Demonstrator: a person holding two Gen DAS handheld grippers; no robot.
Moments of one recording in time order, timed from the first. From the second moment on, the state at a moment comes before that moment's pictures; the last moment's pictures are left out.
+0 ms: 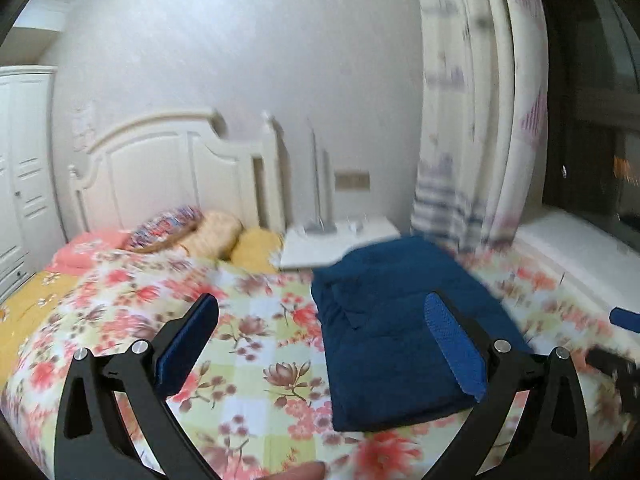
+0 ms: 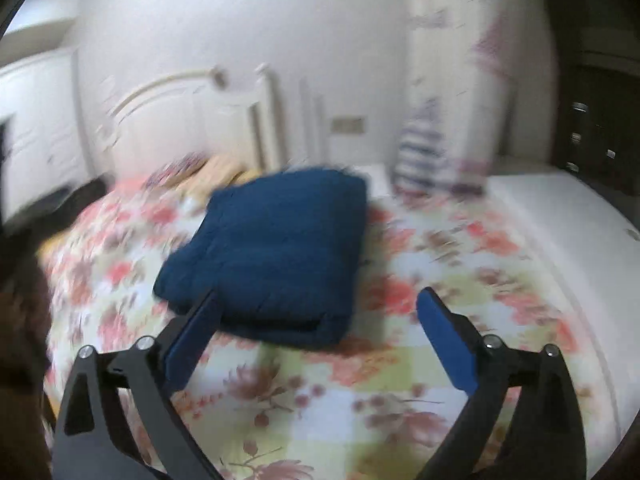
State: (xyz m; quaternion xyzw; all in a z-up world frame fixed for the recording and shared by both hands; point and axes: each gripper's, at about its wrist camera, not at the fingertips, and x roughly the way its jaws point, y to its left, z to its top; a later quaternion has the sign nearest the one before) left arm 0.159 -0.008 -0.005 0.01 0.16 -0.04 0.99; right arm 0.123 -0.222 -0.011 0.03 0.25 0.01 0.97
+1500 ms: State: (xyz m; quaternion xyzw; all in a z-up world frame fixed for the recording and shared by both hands) left arm 0.079 -0.033 -0.028 0.02 0.22 -0.03 0.98; right arm 0.075 -0.185 -0.008 -0.03 0.26 -0.01 0.97
